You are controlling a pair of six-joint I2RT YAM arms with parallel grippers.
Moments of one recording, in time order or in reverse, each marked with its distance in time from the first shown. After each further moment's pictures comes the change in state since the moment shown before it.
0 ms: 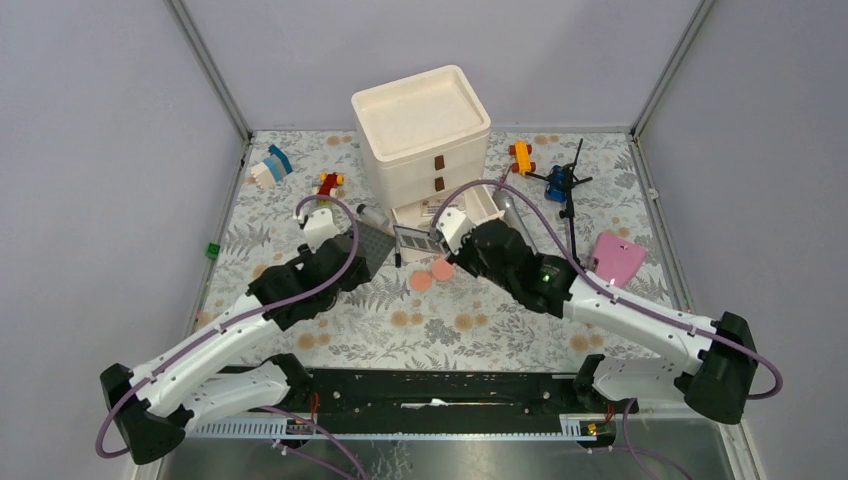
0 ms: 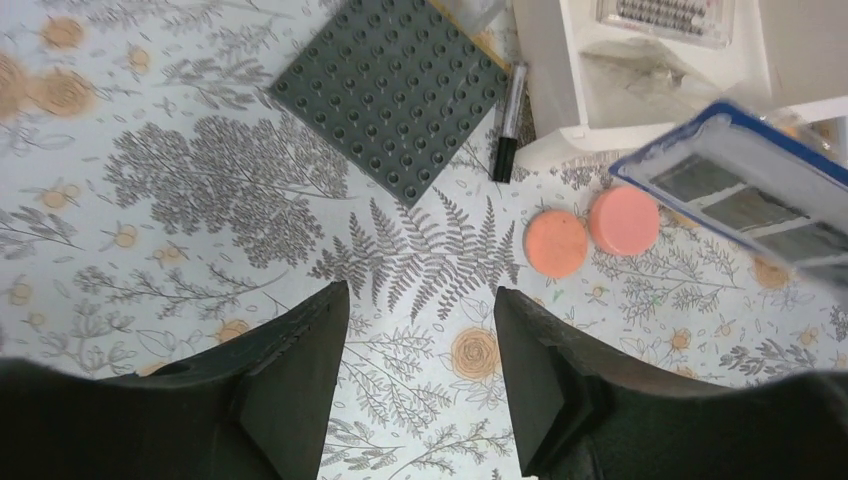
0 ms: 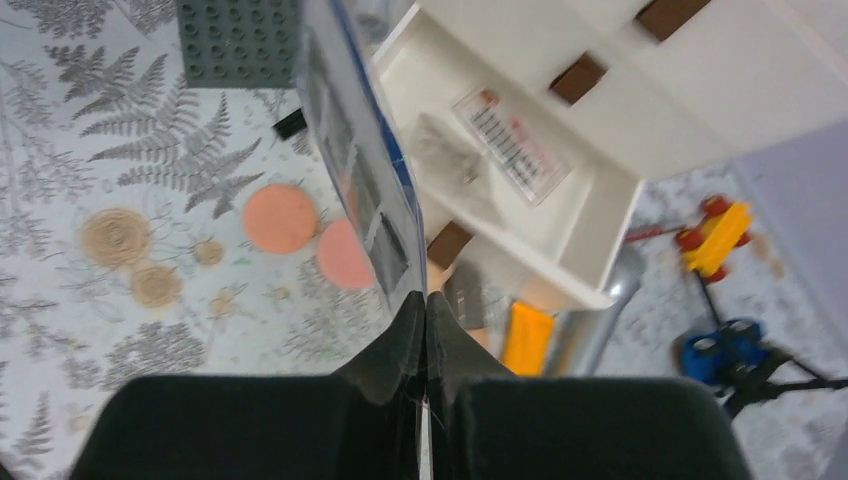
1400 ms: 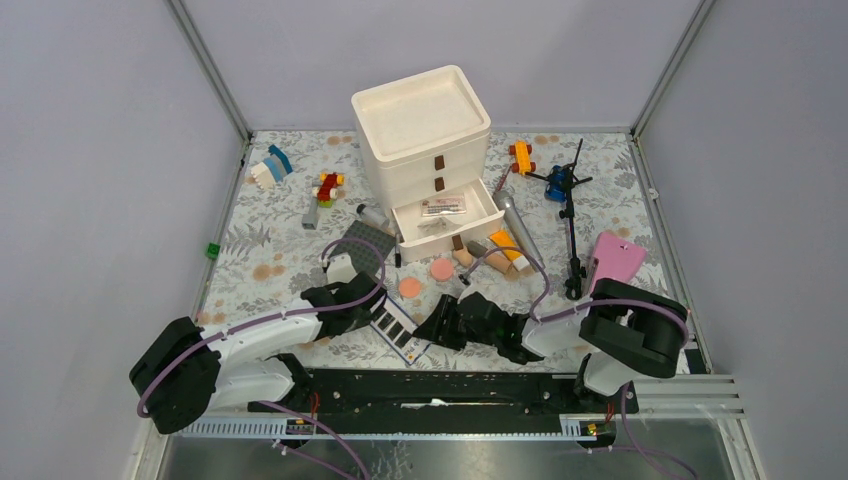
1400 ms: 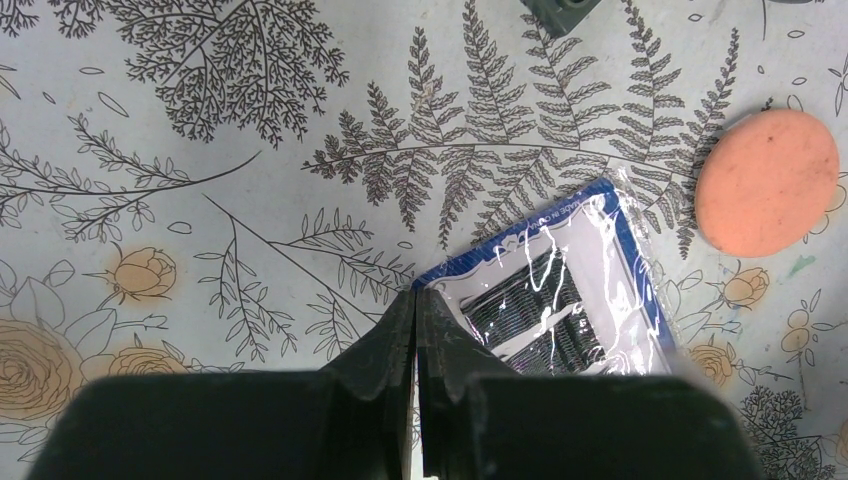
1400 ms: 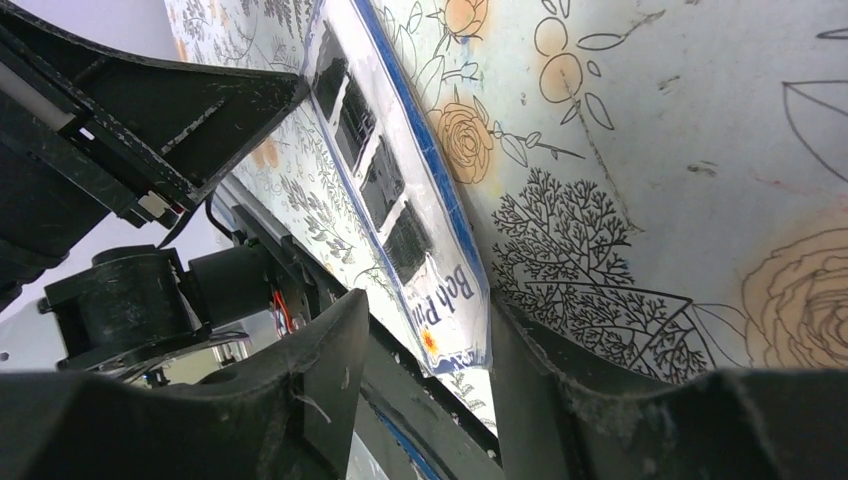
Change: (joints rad) left arm -0.001 0.211 -0.396 0.298 0.148 -0.189; right arm 0.125 0.382 -0.521 0.829 -0.257 1.532
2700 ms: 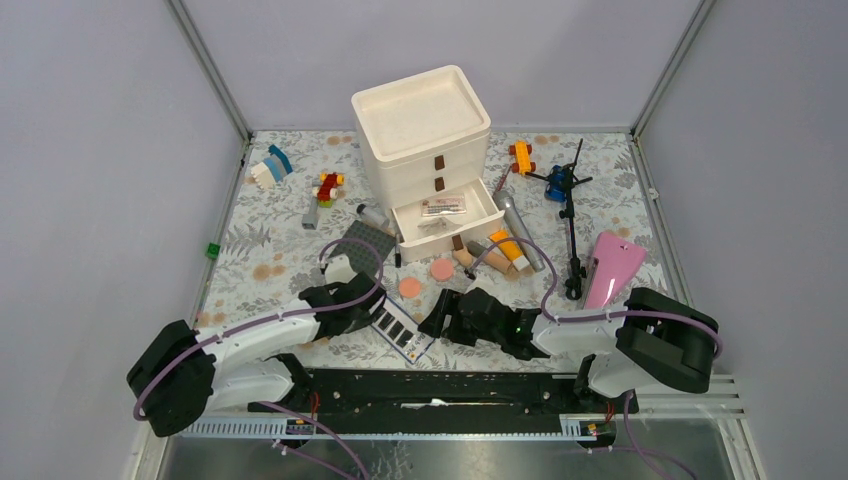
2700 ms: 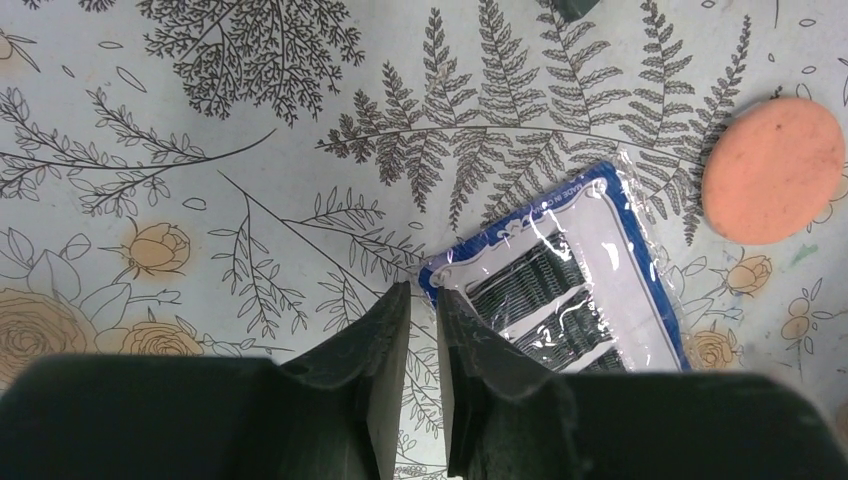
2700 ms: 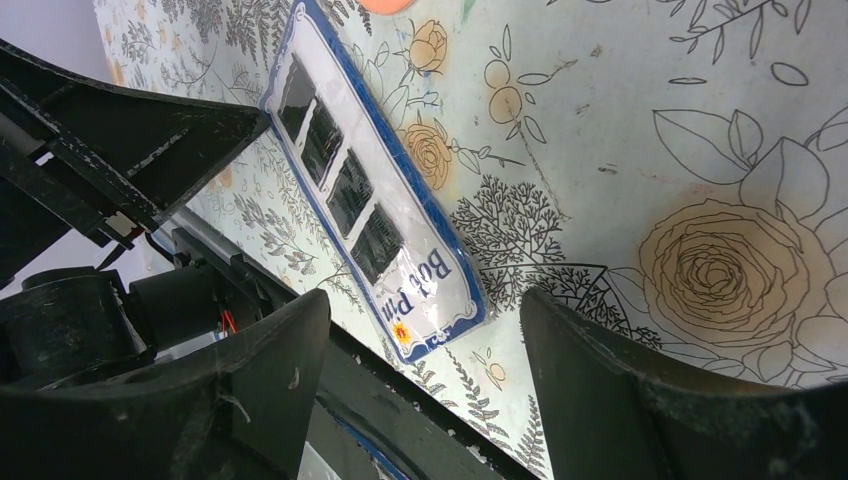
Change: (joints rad) left arm -0.008 -0.026 0.016 -0.063 0.011 -0.031; right arm 0.000 -0.143 0.052 -0.287 0.096 -0.092
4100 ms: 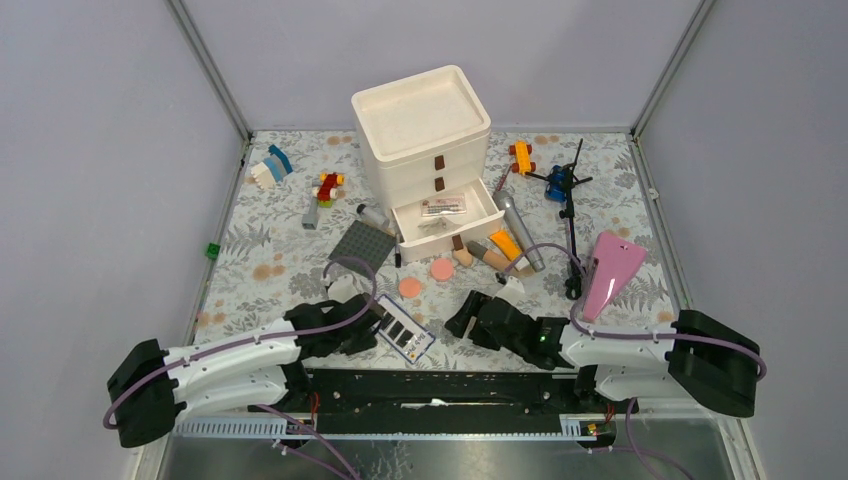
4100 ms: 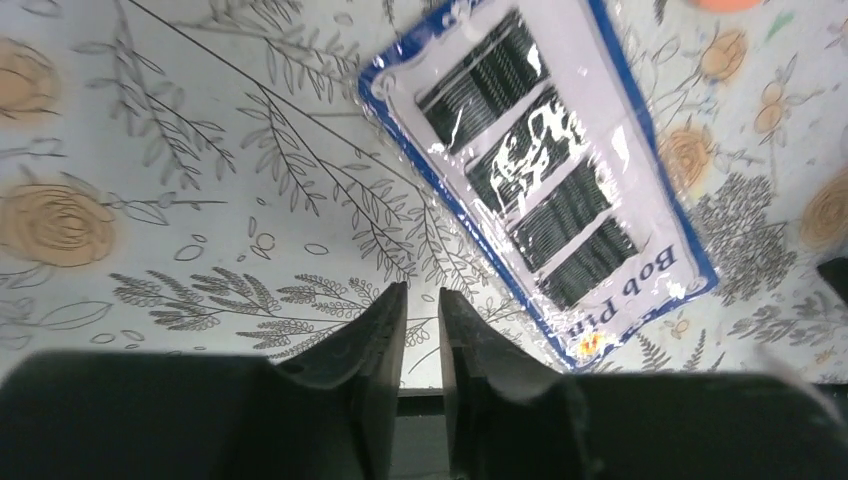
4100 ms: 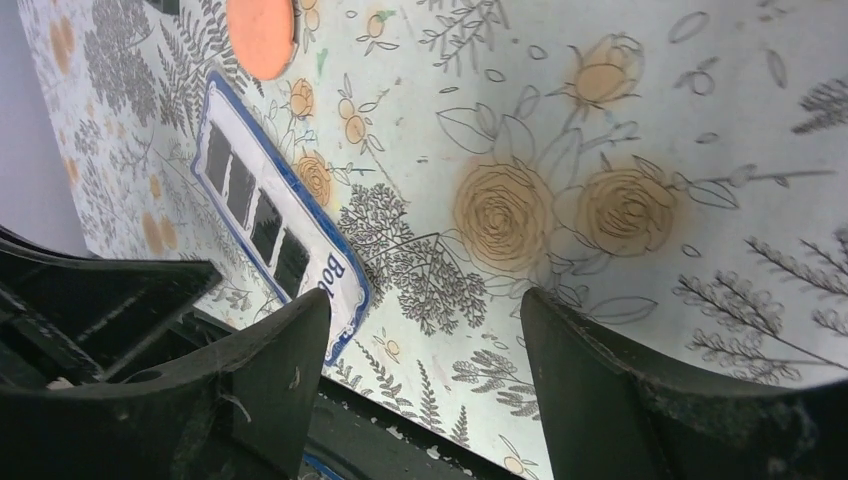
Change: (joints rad) left arm -0.180 -0.197 -0.075 -0.079 0.168 -0.109; right arm 0.028 -0.265 -0.109 -0.238 0.218 0.100
